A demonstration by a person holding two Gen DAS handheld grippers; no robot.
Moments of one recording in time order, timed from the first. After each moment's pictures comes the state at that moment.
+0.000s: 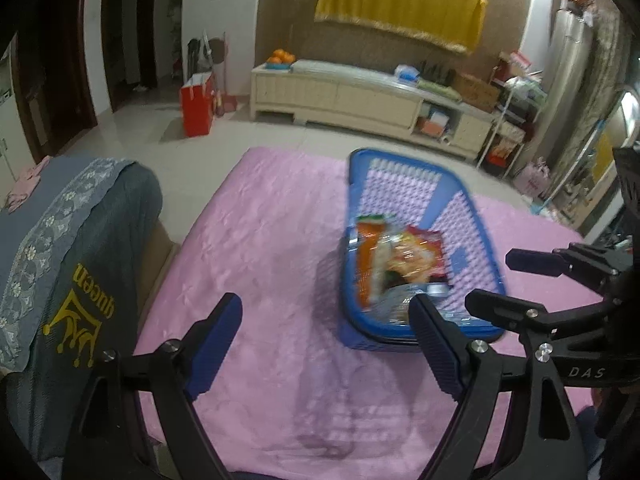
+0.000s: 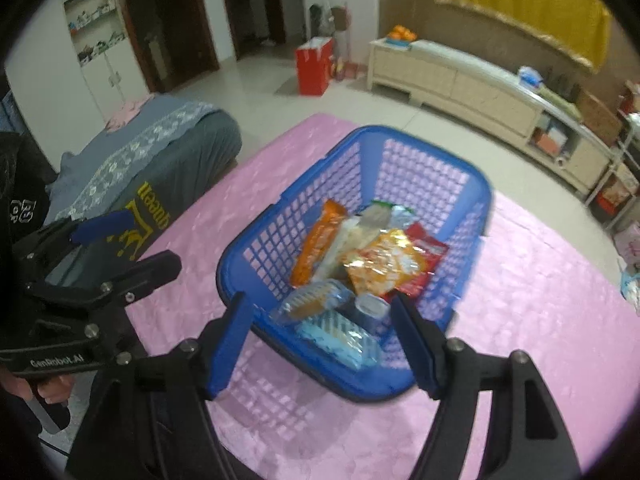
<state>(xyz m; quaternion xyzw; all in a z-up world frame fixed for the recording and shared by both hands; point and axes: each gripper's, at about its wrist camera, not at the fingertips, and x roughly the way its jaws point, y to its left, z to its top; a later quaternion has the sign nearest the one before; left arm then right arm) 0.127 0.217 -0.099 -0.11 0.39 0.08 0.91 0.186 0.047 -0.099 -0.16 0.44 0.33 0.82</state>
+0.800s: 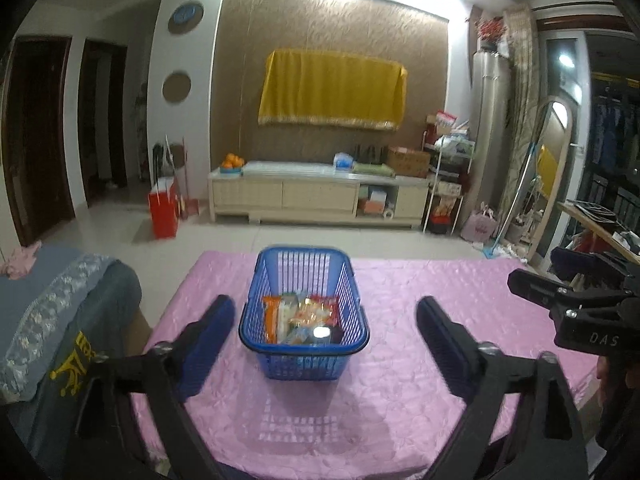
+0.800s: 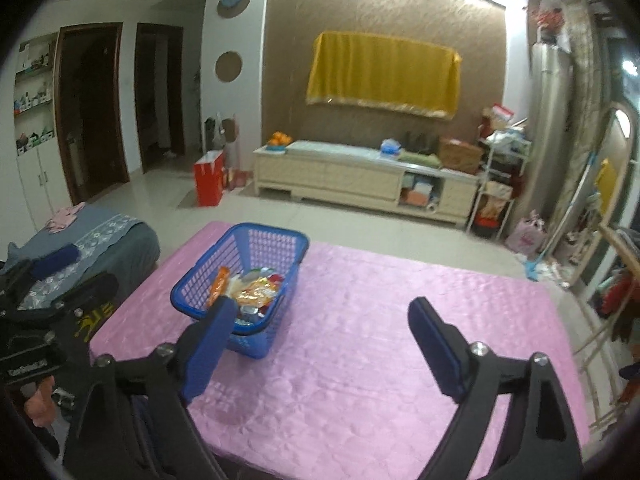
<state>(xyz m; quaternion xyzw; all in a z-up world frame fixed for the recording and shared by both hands) 0.018 0.101 -0.004 -0.04 0.21 0.03 0.98 0.061 -0.096 0.005 -0.10 0.26 0.15 0.95</state>
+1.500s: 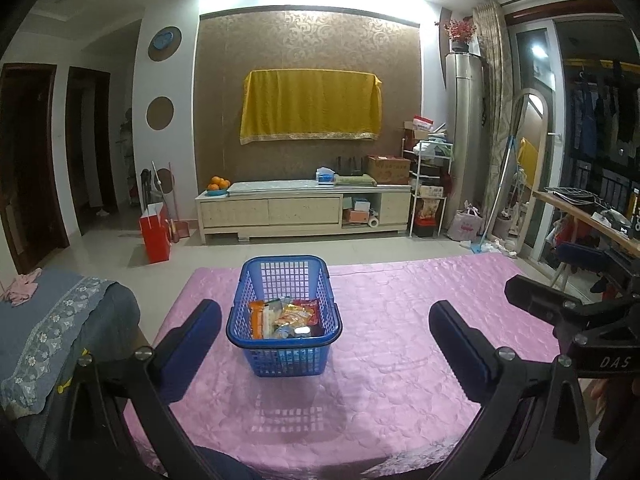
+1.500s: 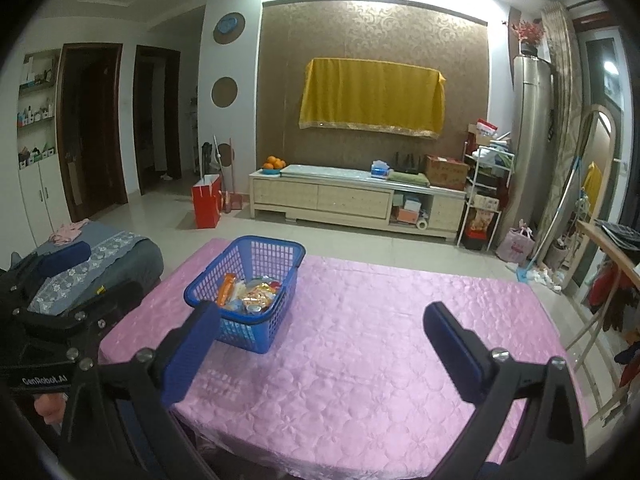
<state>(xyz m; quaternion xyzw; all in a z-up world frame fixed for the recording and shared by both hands) -0.017 0.067 0.003 -0.01 0.20 0.00 0.98 0.004 -0.123 0.009 -0.07 0.22 0.15 0.96</state>
